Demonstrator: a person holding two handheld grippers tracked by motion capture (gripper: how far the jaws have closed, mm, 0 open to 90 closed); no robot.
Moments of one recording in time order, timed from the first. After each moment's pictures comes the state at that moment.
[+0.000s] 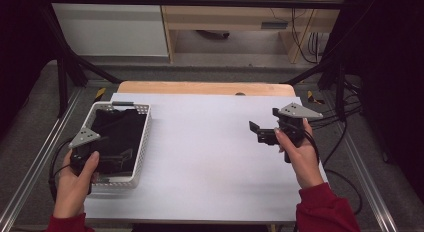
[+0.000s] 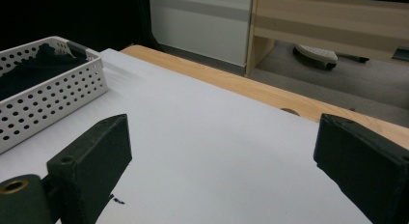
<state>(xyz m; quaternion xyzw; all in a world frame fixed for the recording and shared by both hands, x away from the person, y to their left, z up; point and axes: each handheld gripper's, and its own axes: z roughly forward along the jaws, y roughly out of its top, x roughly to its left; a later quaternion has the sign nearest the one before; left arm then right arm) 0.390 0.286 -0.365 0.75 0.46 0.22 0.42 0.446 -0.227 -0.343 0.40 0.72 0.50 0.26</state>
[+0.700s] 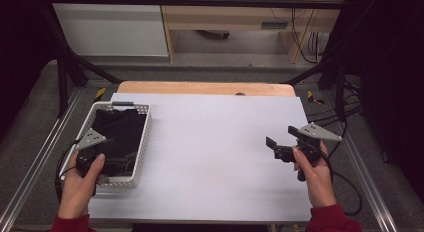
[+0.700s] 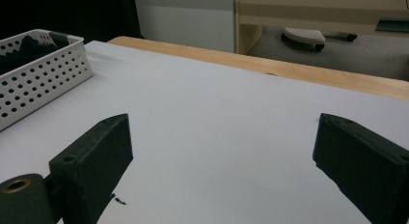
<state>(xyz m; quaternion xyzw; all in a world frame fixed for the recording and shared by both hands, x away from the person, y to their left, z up) 0.389 0.278 -0.372 0.75 0.45 0.21 0.43 0.417 -0.272 -0.385 0.44 0.69 0.51 0.25</state>
